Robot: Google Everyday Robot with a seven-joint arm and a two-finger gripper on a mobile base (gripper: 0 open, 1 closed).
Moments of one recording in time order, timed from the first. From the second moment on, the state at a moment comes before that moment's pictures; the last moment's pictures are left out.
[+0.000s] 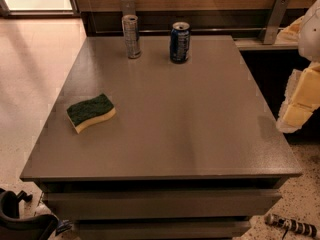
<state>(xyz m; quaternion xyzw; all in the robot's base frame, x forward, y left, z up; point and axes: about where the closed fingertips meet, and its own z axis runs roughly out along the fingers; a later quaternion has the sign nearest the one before) 0.438 -0.214 0.985 -0.60 0.78 -0.04 0.17</state>
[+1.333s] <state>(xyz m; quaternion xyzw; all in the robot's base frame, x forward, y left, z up) 0.469 -0.158 0.932 -0.62 0.72 0.10 0.30</state>
